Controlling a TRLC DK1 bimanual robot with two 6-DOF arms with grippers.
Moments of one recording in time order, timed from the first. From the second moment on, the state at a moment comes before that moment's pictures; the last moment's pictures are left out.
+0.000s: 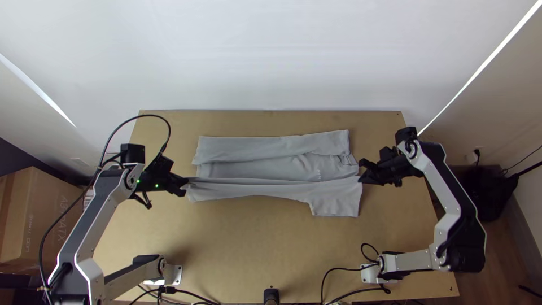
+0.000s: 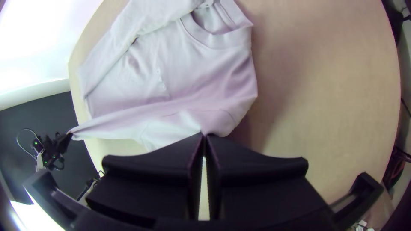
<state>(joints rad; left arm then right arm) 0.11 1.25 0.97 -0.82 0.43 0.49 -0.07 1.54 1.22 -1.14 -0.45 0.18</state>
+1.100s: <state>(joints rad) 0.03 1.96 1.62 -0.59 0.39 0.28 -0.02 2.27 2.08 -1.07 -0.44 0.29</state>
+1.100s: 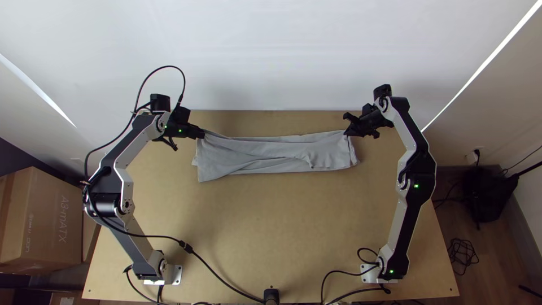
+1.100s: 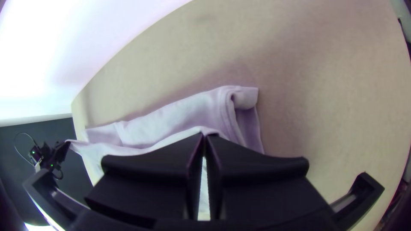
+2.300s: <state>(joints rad) 0.10 1.95 1.32 -0.49 0.58 0.19 -0.21 1.69 1.47 -0.86 -0.80 0.52</state>
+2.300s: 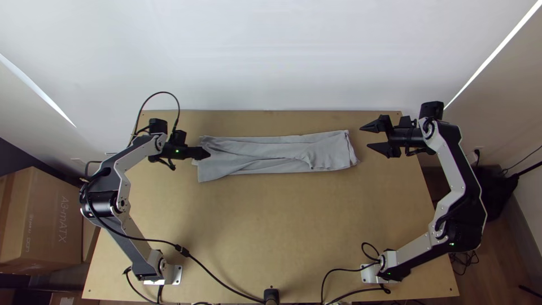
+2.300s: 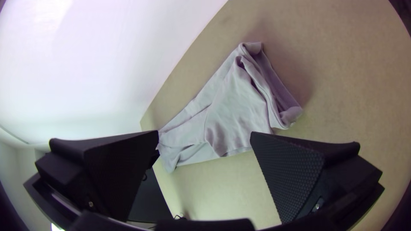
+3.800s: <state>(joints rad) 0.07 1.59 1.52 -0.91 0.58 0.05 -0.14 1.45 1.17 -0.71 -0.80 0.55</state>
